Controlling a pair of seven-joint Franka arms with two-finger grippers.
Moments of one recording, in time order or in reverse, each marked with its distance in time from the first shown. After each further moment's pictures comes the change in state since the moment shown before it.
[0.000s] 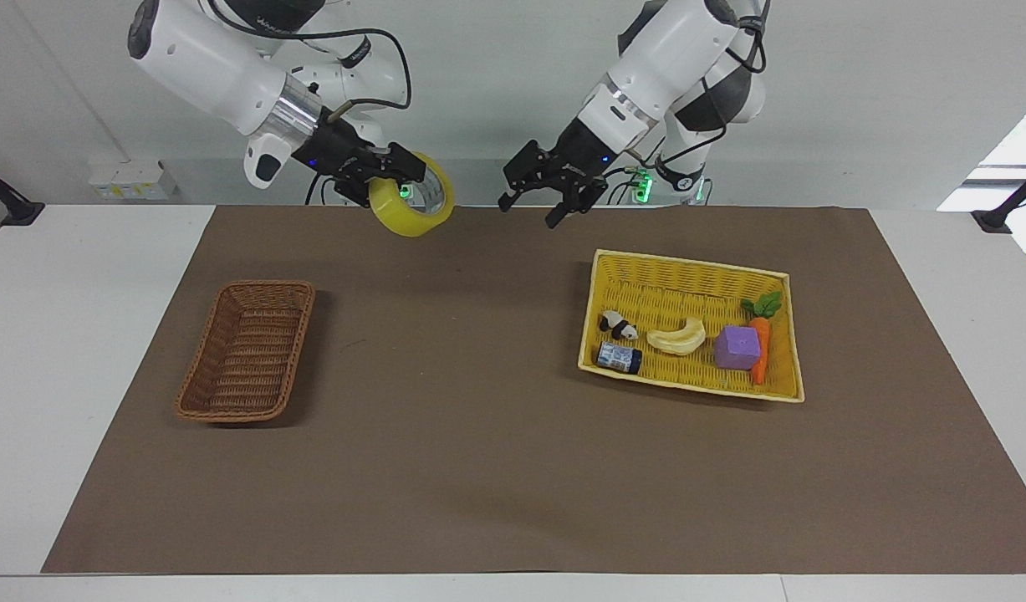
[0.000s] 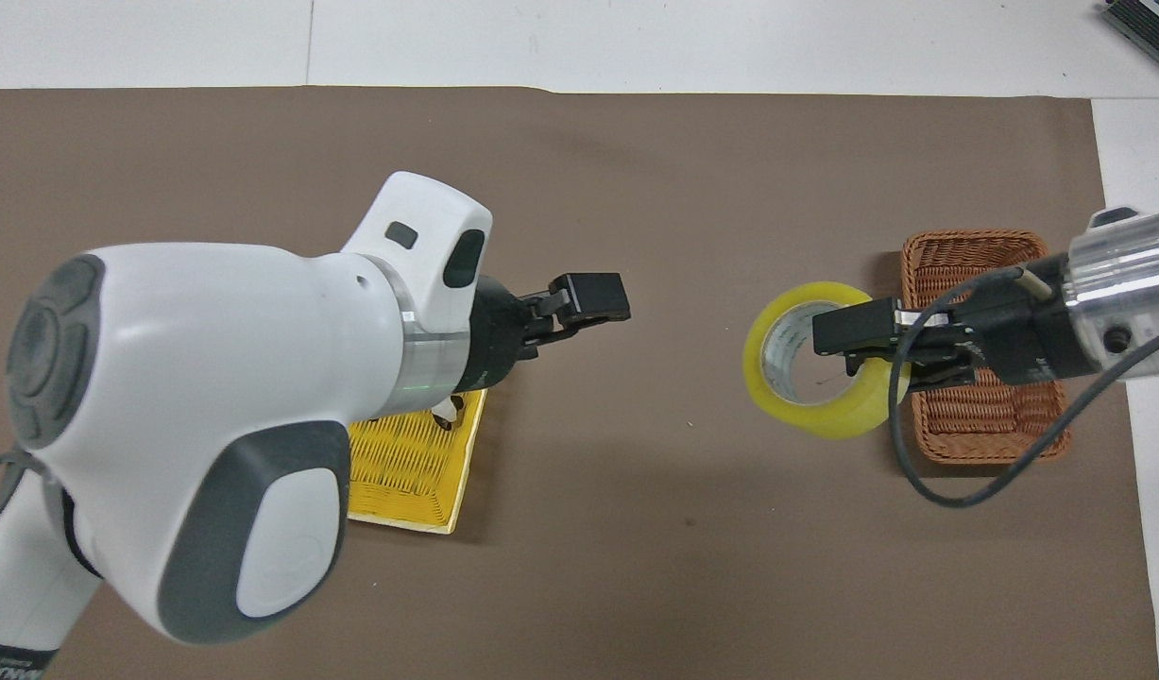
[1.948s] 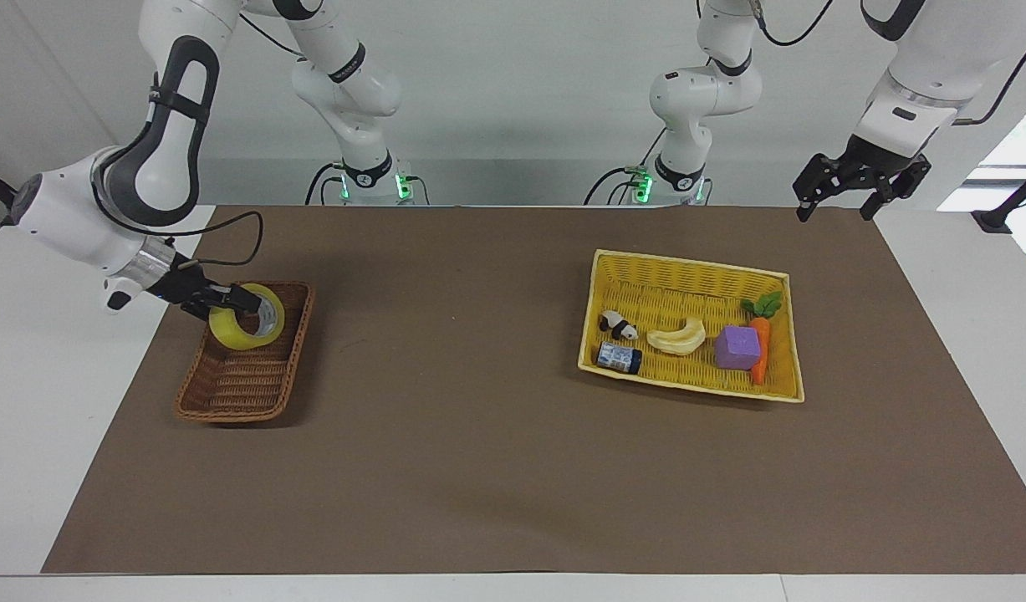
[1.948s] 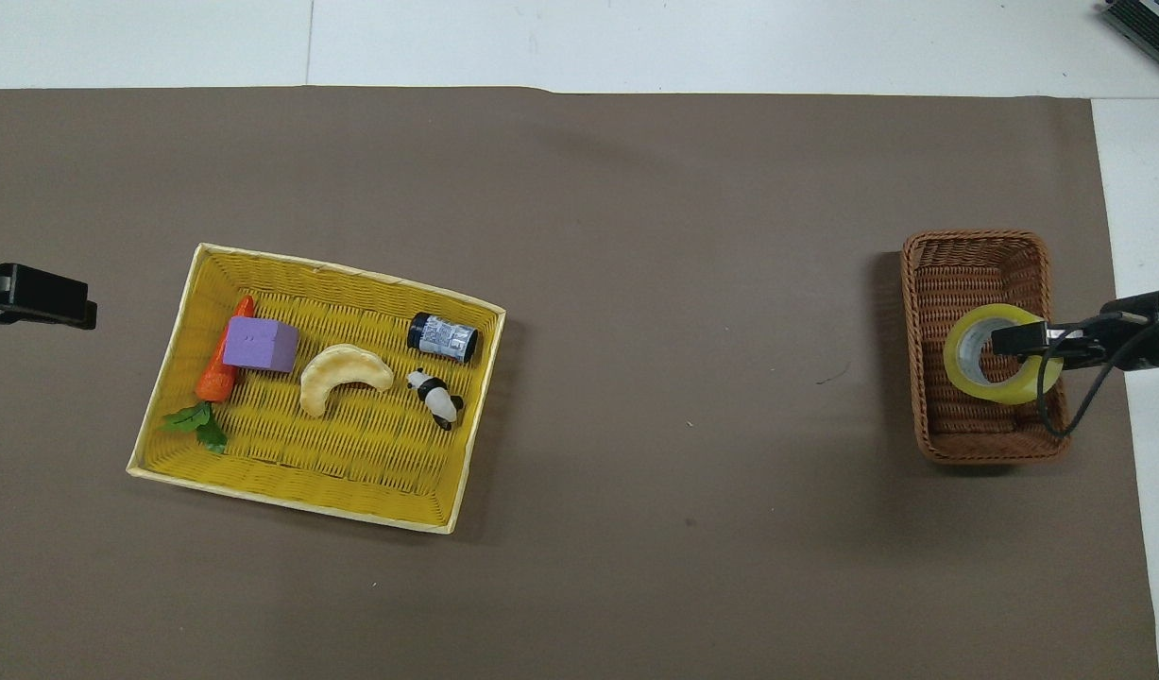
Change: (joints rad) left arm 0.485 -0.016 0.033 0.210 0.495 -0.641 0.618; right arm -0.410 0.296 0.001 -0.158 -0.242 0.281 -0.629
